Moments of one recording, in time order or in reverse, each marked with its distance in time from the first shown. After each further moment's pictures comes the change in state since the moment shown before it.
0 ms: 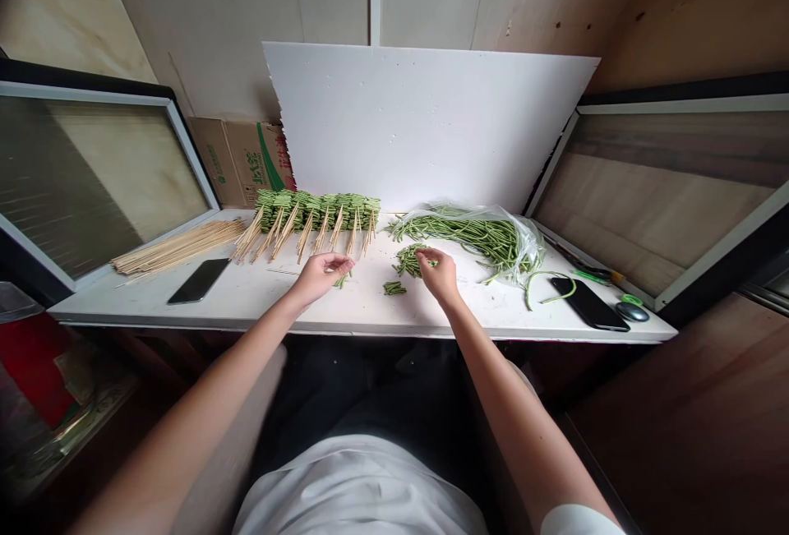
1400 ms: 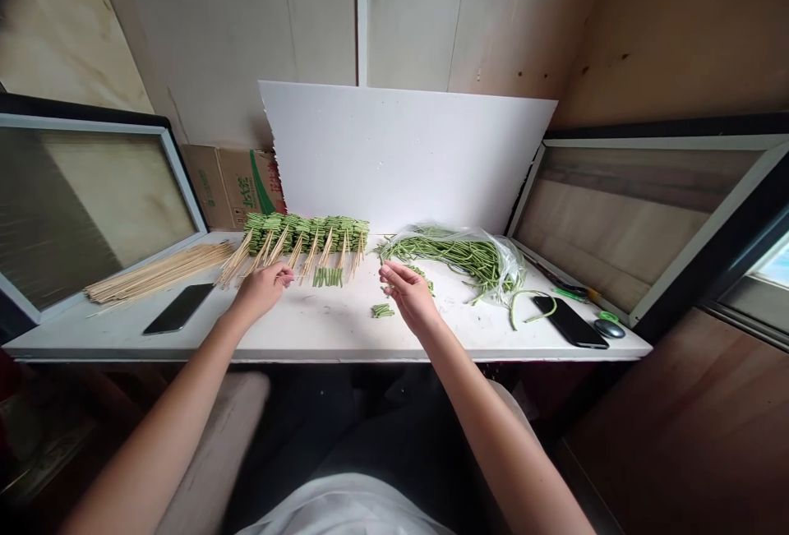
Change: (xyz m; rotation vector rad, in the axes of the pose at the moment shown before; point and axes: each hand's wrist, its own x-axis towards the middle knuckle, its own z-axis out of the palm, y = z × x) left_hand 0.011 -0.010 -0.097 0.934 0.142 0.111; right_hand -0.027 -0.073 0.007 0.923 -0.246 0.304
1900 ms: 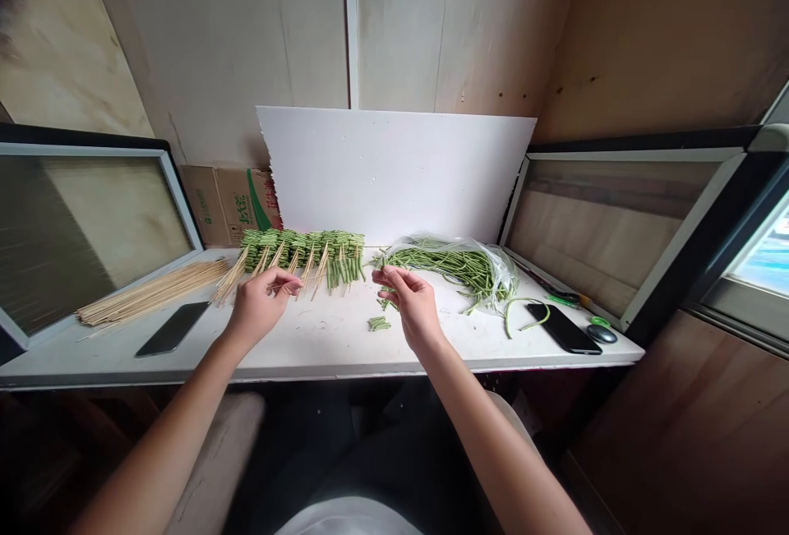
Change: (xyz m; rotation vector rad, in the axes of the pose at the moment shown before) left_hand -0.018 0.075 -0.030 -0.355 0.328 0.259; right_hand -0.030 -0.036 0.027 -0.088 0.126 -0.153
